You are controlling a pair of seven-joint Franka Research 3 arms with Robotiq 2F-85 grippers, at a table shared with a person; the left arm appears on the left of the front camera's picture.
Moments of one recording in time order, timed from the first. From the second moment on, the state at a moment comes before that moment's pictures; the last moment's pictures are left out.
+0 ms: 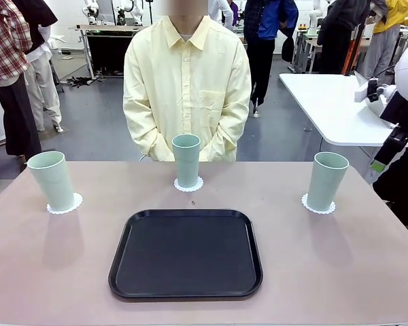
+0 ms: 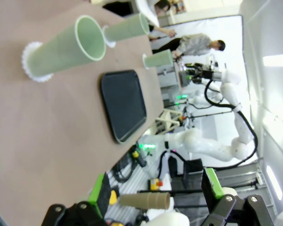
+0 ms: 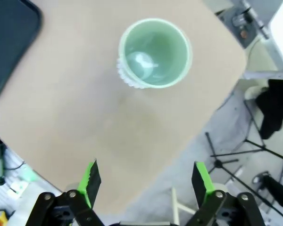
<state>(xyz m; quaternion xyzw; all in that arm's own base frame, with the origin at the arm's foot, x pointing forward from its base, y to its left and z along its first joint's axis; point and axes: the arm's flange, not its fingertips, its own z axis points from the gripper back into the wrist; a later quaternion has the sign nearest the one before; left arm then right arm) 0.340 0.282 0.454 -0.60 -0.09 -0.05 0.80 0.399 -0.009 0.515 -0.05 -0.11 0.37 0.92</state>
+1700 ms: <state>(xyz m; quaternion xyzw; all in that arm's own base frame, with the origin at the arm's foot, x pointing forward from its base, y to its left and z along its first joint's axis) 0.340 0.283 0.454 -0.60 -0.09 -0.05 0.80 0.358 -0.133 0.525 0.20 -0.15 0.26 0.93</state>
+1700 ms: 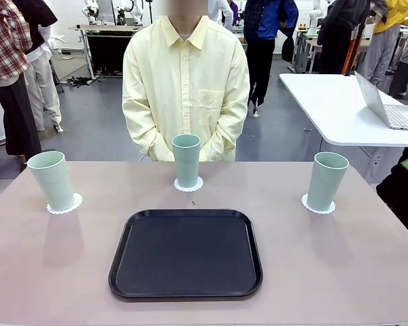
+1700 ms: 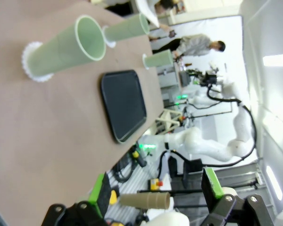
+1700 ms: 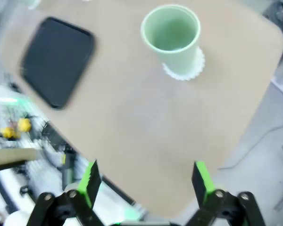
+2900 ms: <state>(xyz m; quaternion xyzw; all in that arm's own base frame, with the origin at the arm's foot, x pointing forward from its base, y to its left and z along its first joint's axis) 0.340 0.283 0.454 -0.60 -0.09 -0.05 0.80 0.347 -0.254 0.395 0.58 -0.17 0.14 0.79</state>
